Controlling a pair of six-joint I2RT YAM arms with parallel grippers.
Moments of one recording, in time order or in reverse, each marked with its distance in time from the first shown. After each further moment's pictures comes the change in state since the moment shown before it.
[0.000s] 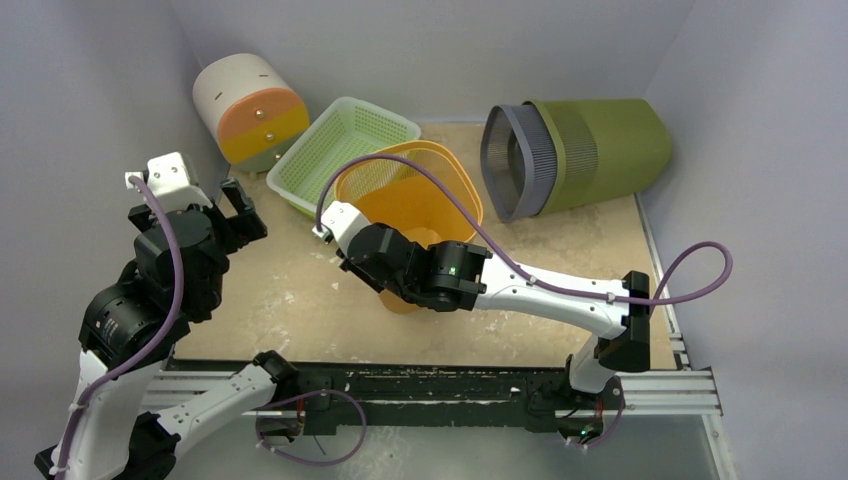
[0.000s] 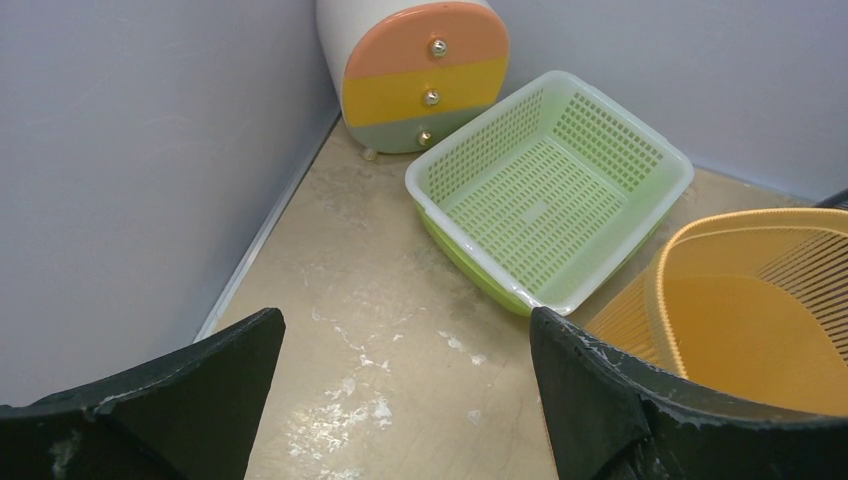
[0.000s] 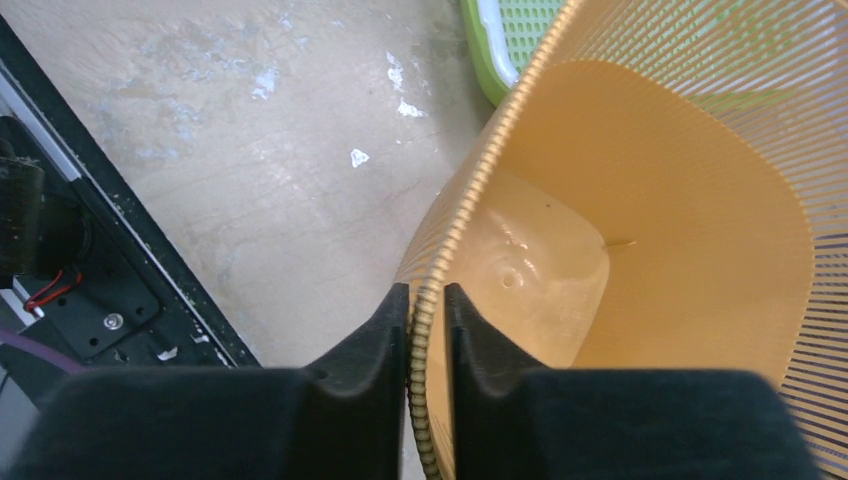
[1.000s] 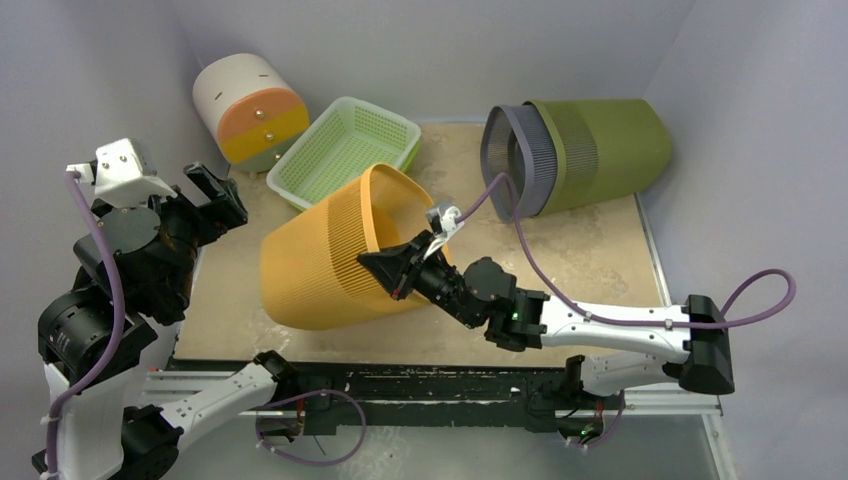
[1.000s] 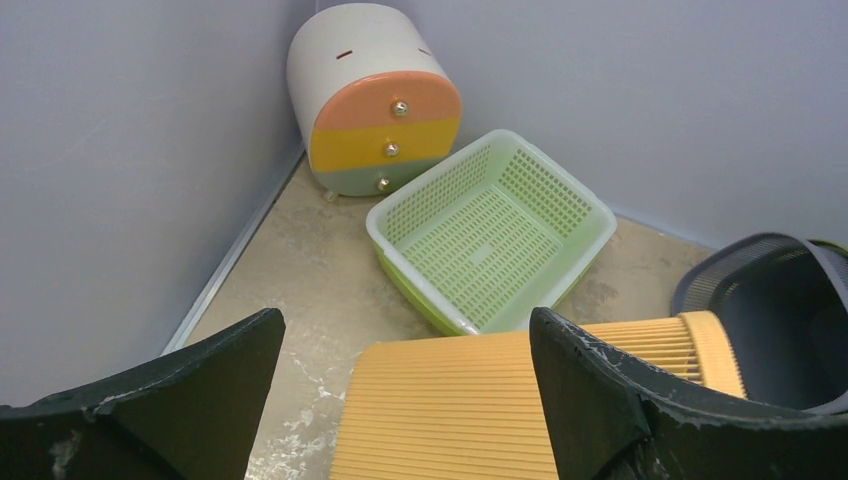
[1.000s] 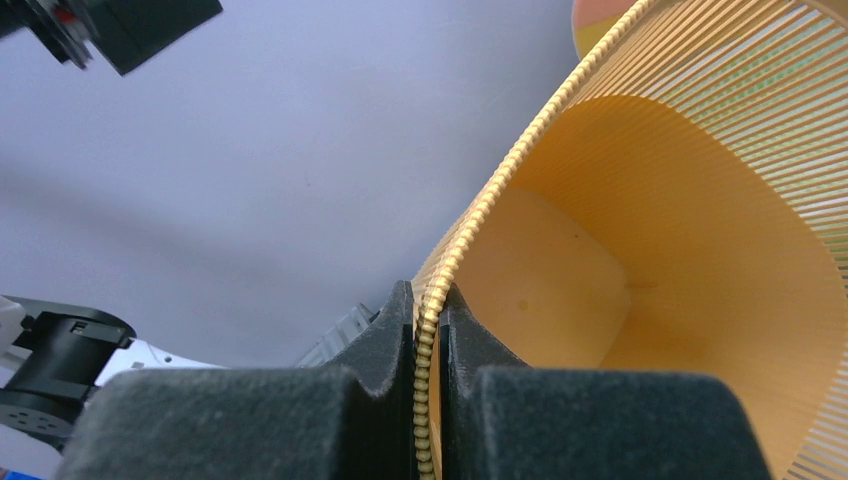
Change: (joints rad) left arm 0.000 0.052 0.214 -0.019 0.032 0.000; right arm 0.001 -0.427 -0.719 1.067 -0.083 0.422
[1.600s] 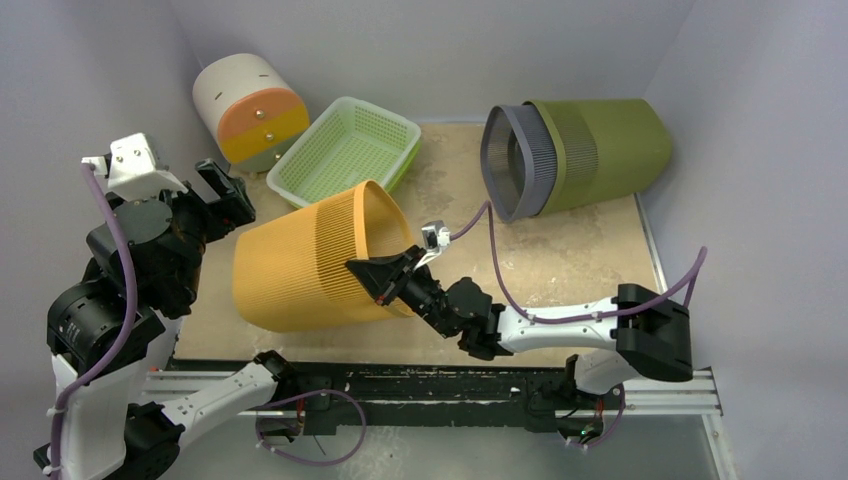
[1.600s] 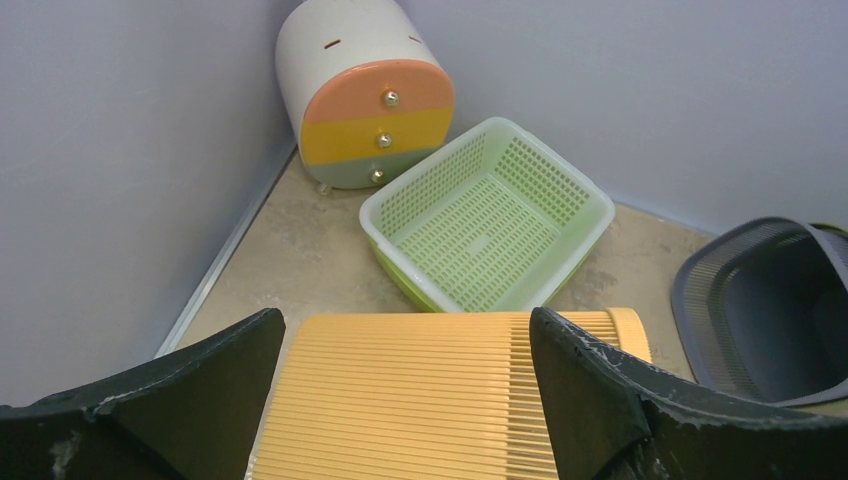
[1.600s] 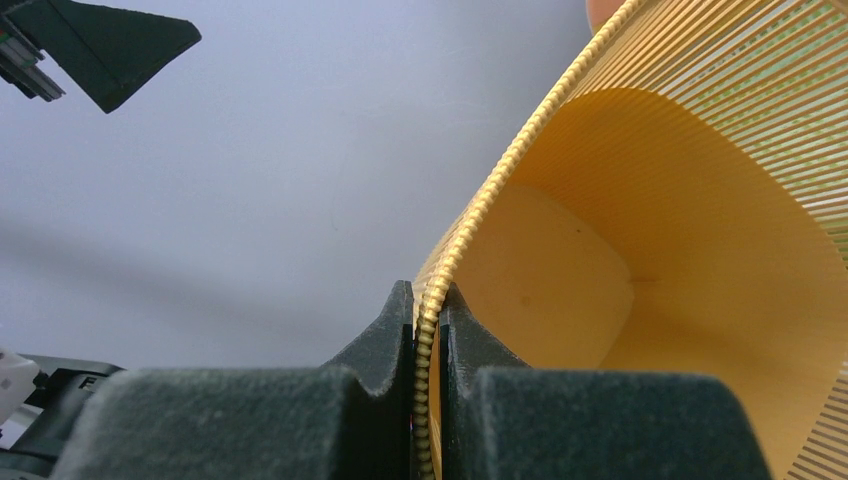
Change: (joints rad) left arm 0.000 0.024 -0.003 -0.001 0.021 -0.001; right arm 0.000 0.213 -0.212 0.556 0.049 0.154
